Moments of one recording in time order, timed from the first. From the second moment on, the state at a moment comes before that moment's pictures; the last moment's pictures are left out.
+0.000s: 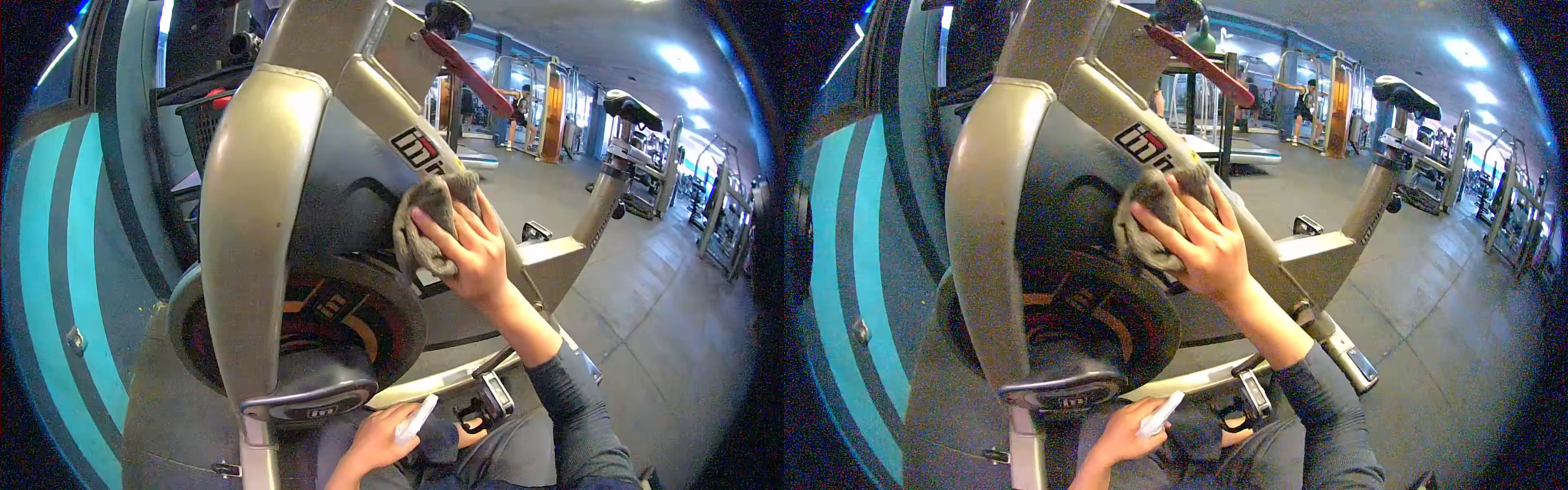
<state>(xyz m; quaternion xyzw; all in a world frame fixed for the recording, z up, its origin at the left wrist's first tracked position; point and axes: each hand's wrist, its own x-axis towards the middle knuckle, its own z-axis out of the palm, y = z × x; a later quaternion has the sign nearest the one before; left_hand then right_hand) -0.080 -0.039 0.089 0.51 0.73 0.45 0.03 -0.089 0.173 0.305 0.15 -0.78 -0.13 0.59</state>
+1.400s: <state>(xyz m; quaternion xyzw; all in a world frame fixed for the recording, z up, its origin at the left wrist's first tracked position) -0.073 -0.043 0.092 0.55 0.71 0.44 0.02 -0.027 0.196 0.371 0.16 -0.75 -0.11 0.63</state>
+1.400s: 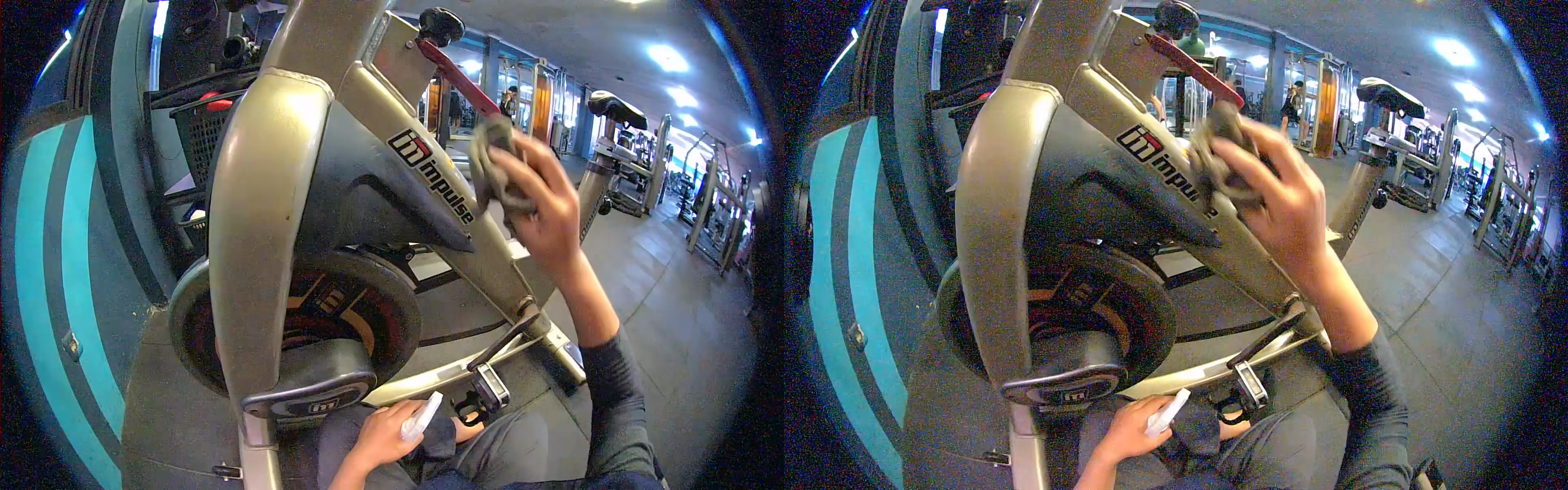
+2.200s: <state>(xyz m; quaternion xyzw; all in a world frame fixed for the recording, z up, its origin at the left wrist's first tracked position) -0.082 -0.034 0.083 0.52 0.73 0.45 0.03 -0.075 0.274 0.255 -0.04 -0.79 0.02 0.61</state>
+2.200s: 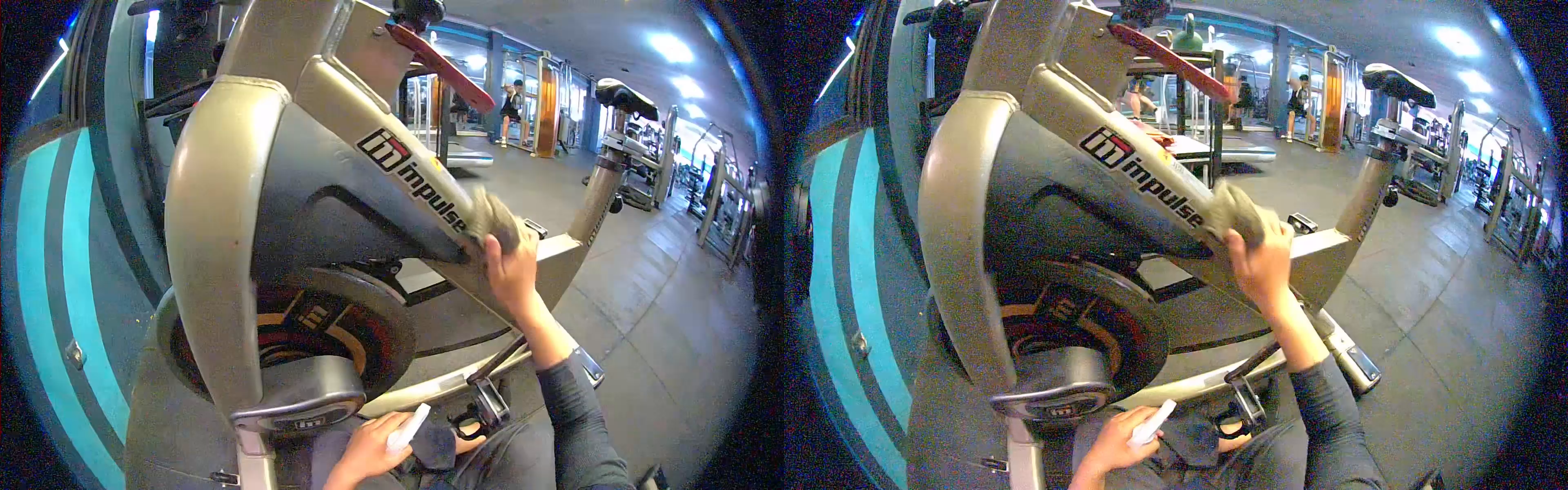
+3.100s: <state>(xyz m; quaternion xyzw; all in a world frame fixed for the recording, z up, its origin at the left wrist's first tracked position) -0.082 -0.030 0.087 0.51 0.75 0.42 0.05 -0.097 0.235 0.287 0.05 -0.77 0.00 0.64</state>
